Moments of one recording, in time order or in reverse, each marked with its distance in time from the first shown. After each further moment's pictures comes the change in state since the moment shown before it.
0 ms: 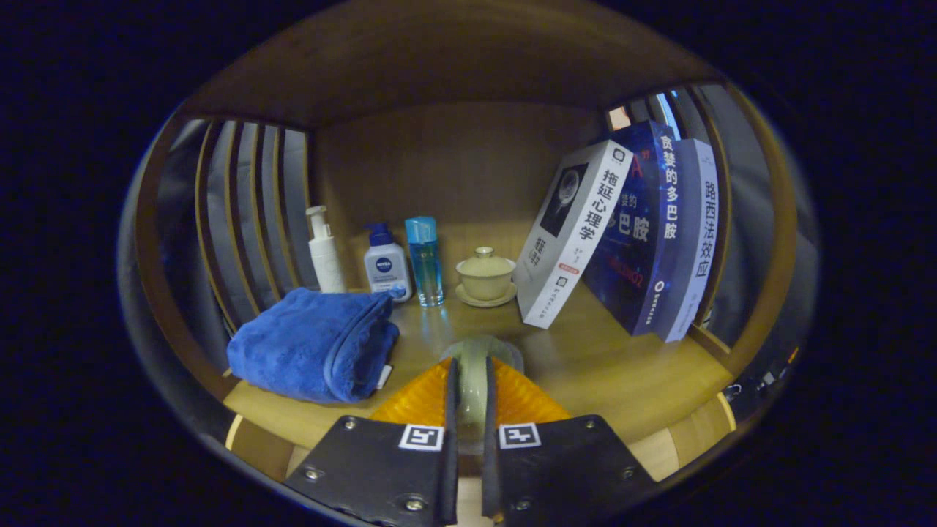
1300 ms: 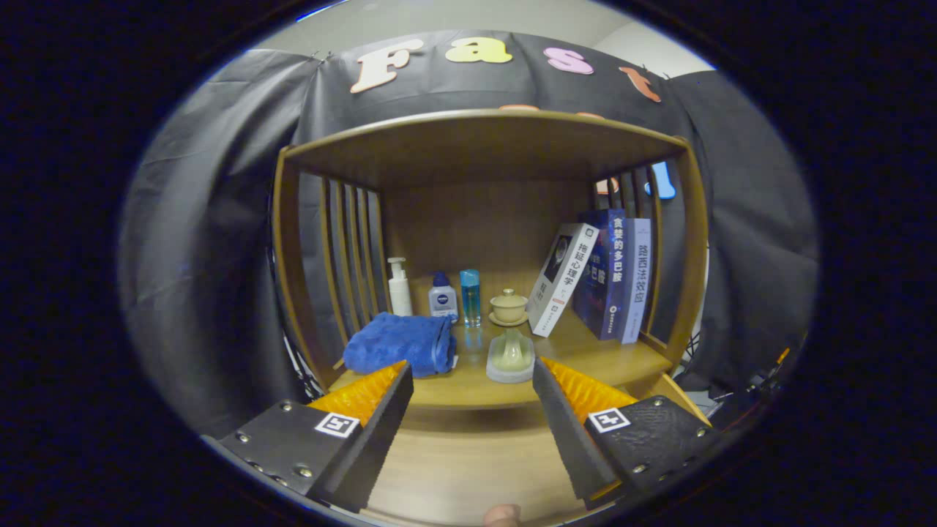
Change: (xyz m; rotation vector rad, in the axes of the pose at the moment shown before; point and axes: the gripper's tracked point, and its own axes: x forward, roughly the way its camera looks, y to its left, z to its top) arm -0.221 0.041 0.019 -0.017 -0.172 0.045
